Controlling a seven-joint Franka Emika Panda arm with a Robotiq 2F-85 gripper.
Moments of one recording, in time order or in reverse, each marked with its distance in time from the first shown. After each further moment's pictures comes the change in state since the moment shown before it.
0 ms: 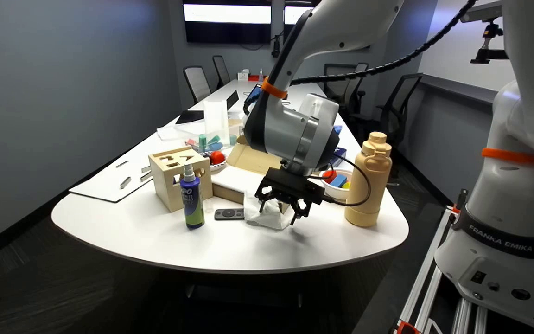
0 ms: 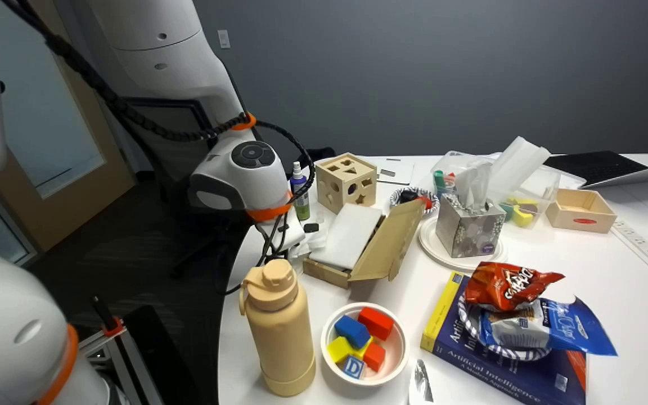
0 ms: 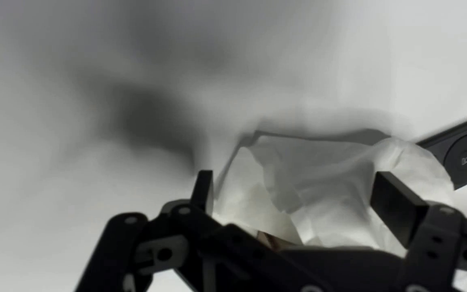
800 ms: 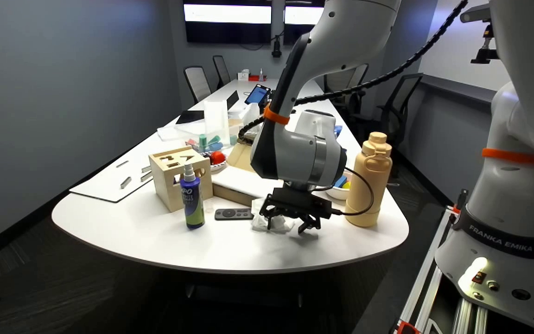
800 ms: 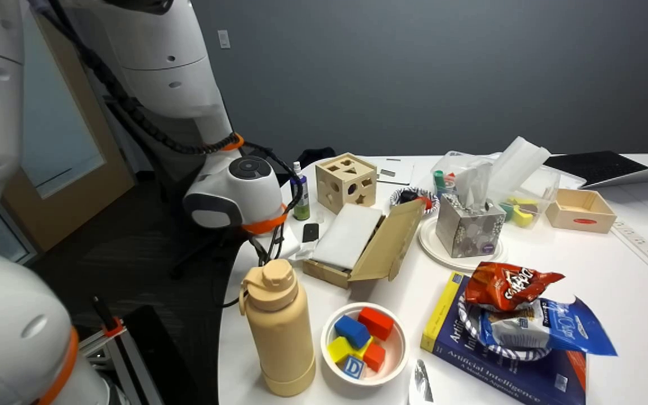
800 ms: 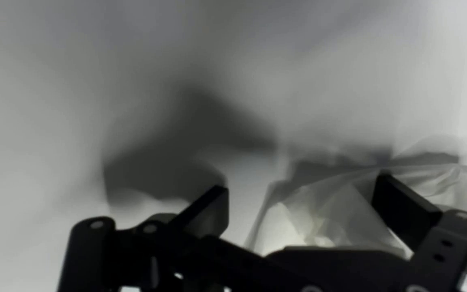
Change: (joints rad) arm 0.030 0.081 -0.001 -0.032 -0.190 0.023 0.130
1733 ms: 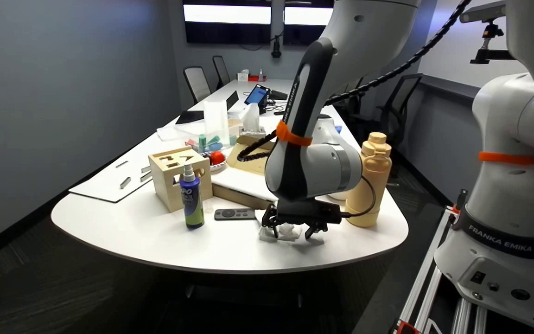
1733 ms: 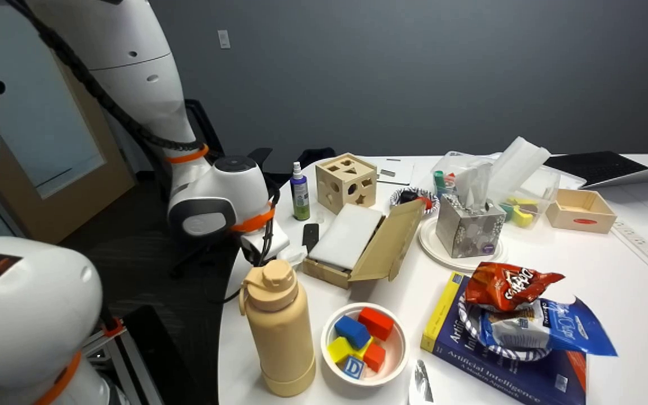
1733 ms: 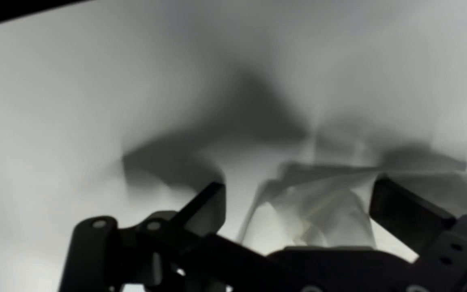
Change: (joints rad) arm 0.385 -0.031 -0.315 -0.090 -0.291 -0.090 0.268
